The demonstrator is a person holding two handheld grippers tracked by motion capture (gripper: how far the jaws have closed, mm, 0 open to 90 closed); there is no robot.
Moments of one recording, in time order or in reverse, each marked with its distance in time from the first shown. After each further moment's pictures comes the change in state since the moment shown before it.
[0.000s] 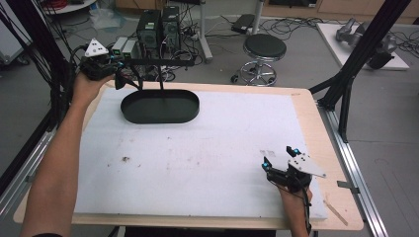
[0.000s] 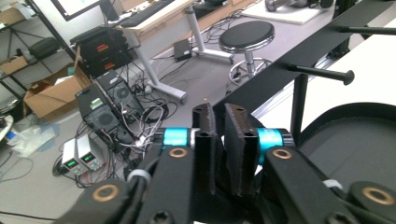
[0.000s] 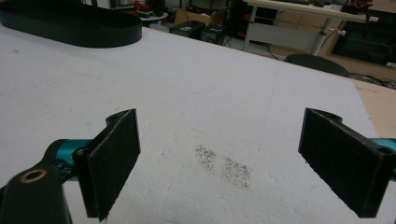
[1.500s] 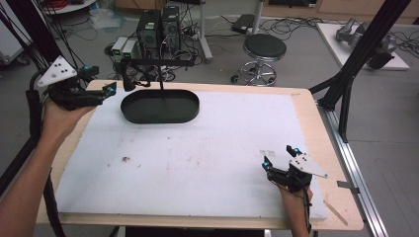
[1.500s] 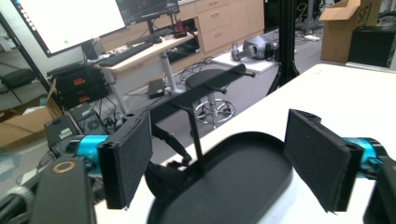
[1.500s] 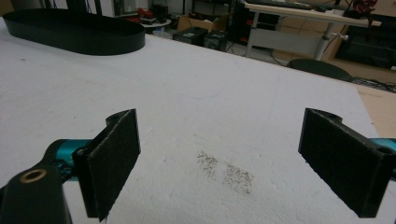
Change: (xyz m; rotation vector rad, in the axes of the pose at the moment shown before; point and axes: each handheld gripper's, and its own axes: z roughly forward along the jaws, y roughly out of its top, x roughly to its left) left arm -0.079 0.009 -0.138 -0.209 -0.106 -0.097; right arm -0.002 0.001 -0.001 -0.024 0.013 0.009
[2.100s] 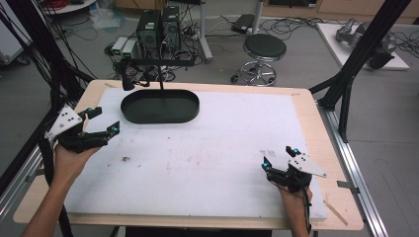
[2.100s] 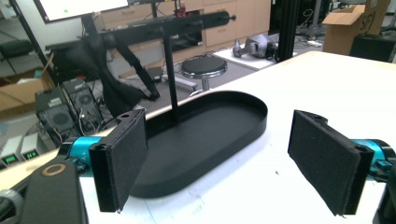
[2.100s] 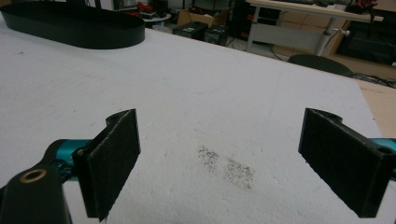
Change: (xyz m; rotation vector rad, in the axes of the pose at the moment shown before) left arm -0.047 -0.092 -0.029 0.015 0.048 -0.096; right arm 0.001 -0.001 0.001 0.017 -0.001 -0.001
